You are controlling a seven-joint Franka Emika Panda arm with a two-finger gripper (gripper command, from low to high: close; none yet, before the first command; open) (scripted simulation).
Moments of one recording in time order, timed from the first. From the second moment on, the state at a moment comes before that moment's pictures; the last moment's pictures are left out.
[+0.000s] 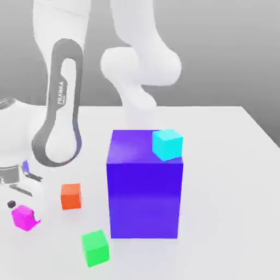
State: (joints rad) arm -0.38 0.41 -0.27 -2.54 0.46 2.91 0.21
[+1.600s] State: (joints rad) arm -0.24 0.11 -0.16 -2.59 -0.01 2.66 -0.82
